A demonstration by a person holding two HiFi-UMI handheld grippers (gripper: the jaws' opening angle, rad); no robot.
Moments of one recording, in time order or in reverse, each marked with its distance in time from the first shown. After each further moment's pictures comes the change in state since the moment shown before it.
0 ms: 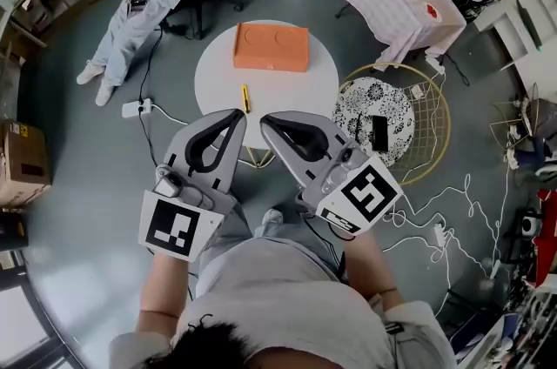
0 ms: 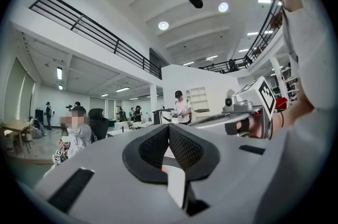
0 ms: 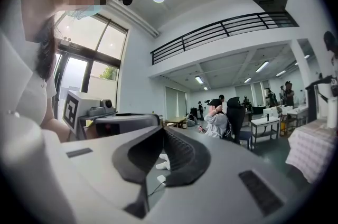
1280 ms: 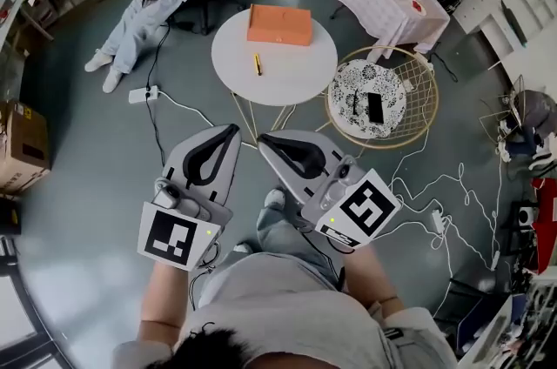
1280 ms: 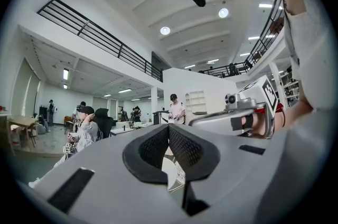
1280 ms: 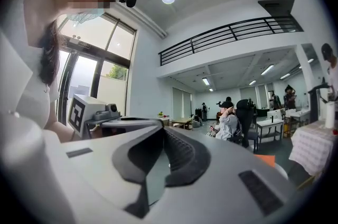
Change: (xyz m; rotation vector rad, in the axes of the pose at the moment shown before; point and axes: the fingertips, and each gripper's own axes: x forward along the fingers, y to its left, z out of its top) left arm -0.190 -0.088 0.010 -0.036 -0.025 0.017; right arm -0.068 0.206 0.005 -0.033 -0.002 0.029
